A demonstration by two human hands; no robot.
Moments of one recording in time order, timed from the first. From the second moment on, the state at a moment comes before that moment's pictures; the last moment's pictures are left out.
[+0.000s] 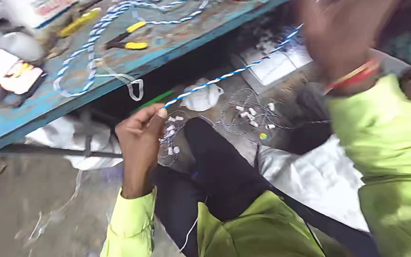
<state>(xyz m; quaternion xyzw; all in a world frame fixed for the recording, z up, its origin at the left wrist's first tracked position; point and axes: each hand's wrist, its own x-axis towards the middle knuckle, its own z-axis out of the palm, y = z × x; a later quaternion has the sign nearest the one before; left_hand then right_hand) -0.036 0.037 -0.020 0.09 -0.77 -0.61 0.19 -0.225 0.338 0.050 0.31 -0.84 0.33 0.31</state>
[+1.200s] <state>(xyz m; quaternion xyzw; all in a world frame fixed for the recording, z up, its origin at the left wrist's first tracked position) 0.034 0.104 -0.171 0.33 -0.63 -0.70 0.02 -0.119 0.259 -0.191 0.61 -0.72 0.33 -0.04</state>
